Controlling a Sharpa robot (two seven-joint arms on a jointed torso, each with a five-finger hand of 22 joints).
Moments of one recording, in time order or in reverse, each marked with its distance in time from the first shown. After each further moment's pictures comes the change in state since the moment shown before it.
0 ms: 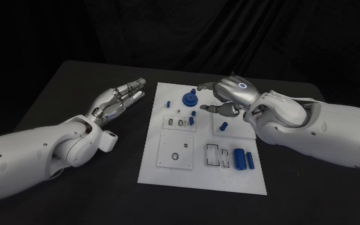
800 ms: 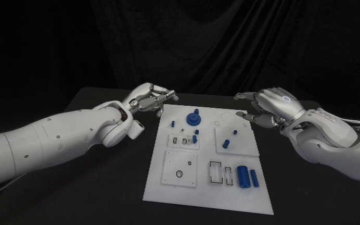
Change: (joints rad) left arm 0.106 0.244 0.003 -0.214 -0.276 -0.022 -0.153; left_hand 0.019 0.022 0.032 0.003 0.006 0.502 0.052 0.246 0.153 1.205 0.057 1.275 1.221 1.311 -0.060 1.494 1.268 -0.057 0.913 -0.097 1.138 0.883; right arm 0.009 -0.168 -0.012 -0.024 0.000 -0.110 0.066; right_hand 0.053 0.013 0.015 0.020 0.000 0.061 -0.021 0.022 -0.005 0.000 -0.008 0.000 0.001 0.001 -0.007 0.000 0.000 0.000 0.002 0.001 0.005 0.001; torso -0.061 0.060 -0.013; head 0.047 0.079
